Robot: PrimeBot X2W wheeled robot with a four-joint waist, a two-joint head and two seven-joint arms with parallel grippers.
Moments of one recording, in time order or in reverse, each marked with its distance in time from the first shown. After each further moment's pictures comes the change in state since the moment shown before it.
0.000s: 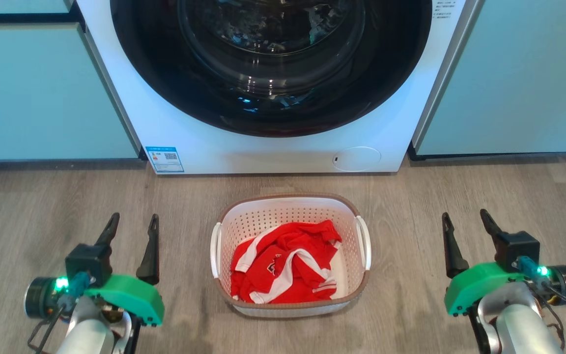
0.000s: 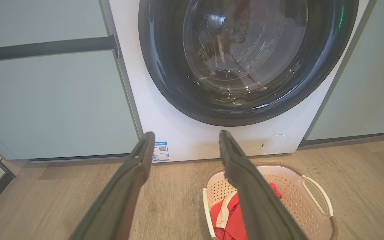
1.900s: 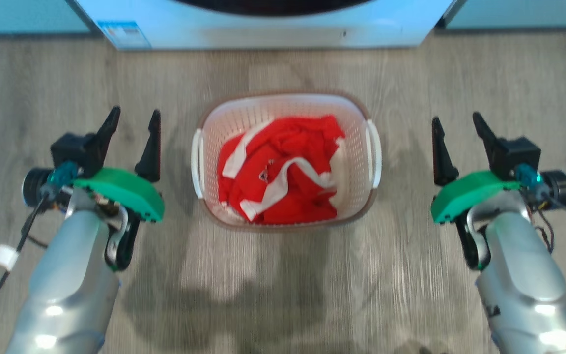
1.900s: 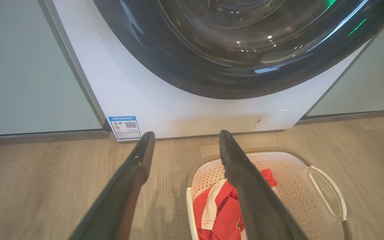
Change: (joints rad) left arm -0.396 -0.051 0.004 0.240 -0.041 -0.134 -0.012; right arm -0.314 0.010 0.035 0.089 0.028 0.000 -0.001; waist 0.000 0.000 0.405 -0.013
